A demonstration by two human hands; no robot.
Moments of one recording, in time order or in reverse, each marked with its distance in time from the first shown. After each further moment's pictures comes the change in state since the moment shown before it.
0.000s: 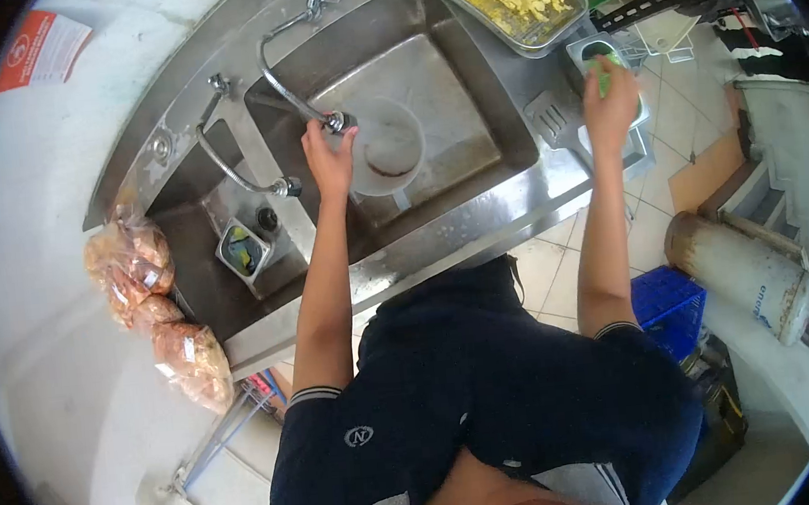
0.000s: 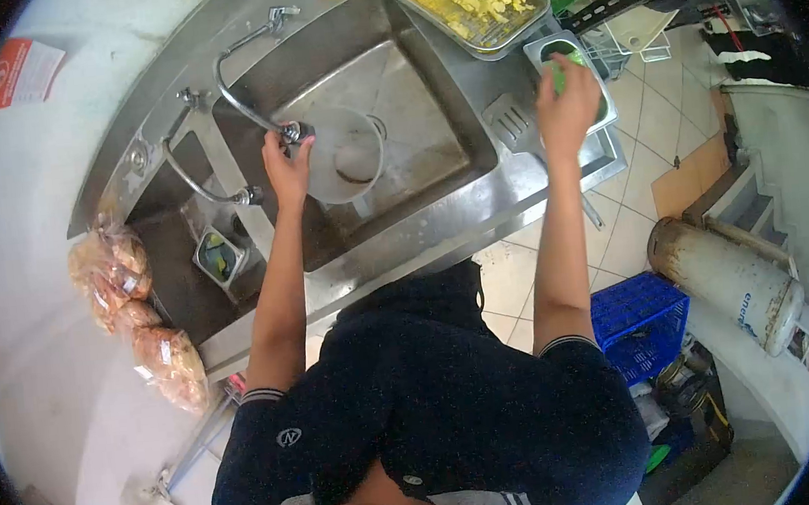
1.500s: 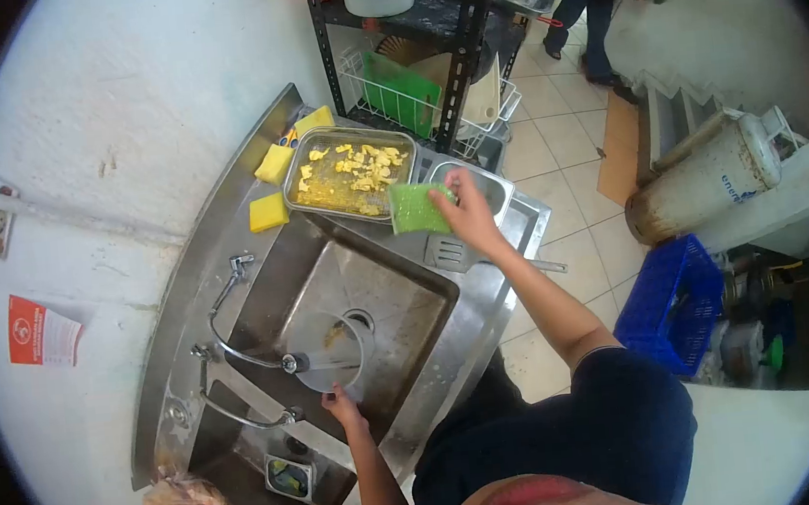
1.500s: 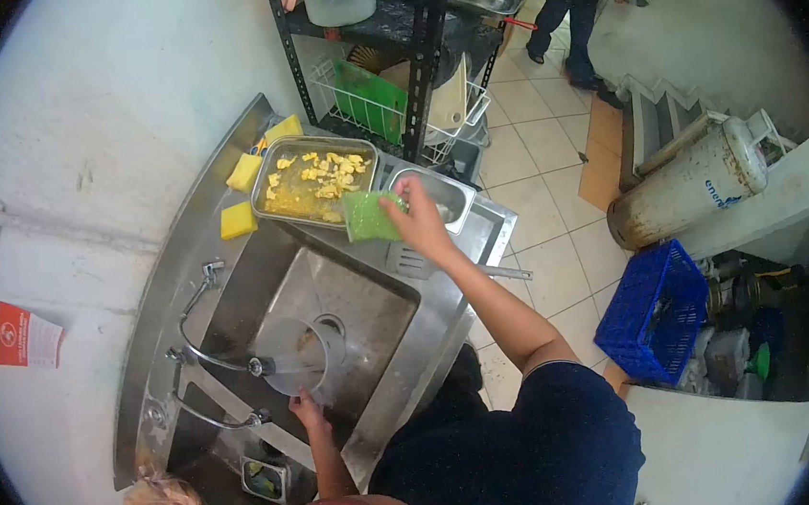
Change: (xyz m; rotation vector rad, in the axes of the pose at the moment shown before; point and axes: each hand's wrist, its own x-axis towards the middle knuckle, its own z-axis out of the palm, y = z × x) left_hand -0.085 -0.089 0.018 -0.664 -0.223 -0.873; right_hand 0.019 -0.024 -0.028 0.606 -0.072 0.520
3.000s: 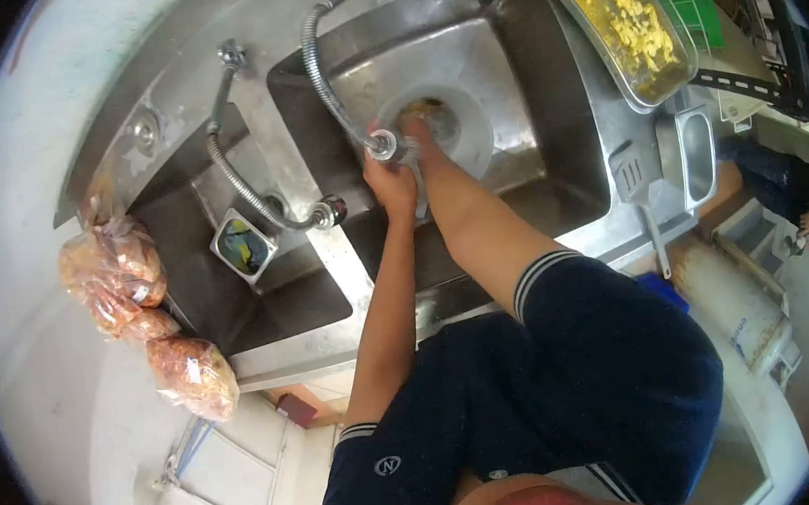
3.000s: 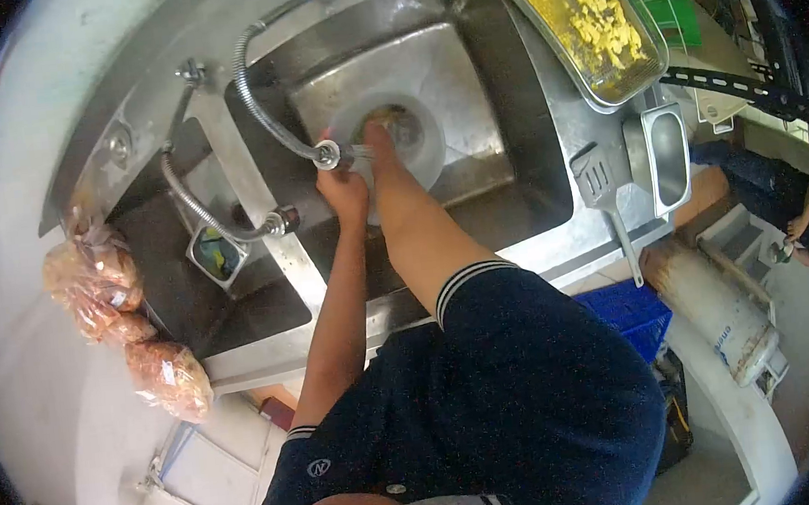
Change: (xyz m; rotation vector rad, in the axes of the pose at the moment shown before) left_hand 0.051 0.063 0.042 0.202 0.284 0.709; right_hand -0.250 0.249 0.455 -0.768 -1.110 0.273
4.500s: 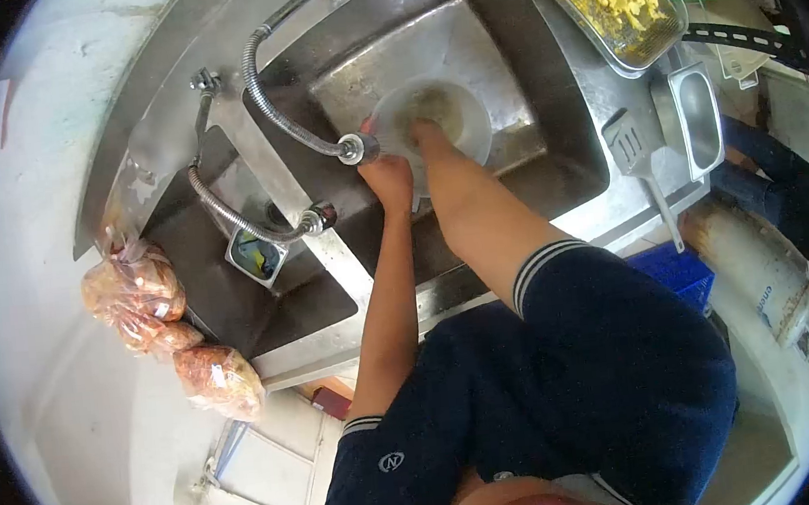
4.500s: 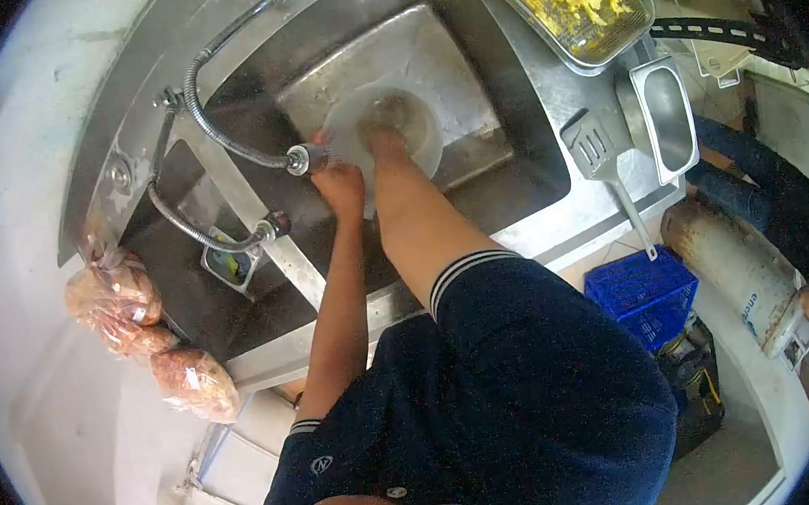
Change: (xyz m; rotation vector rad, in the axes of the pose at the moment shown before) left_hand -0.002 -0.007 0.013 0.423 -0.109 0.268; right_hand -0.016 0.027 -0.015 0.211 -0.246 0.108
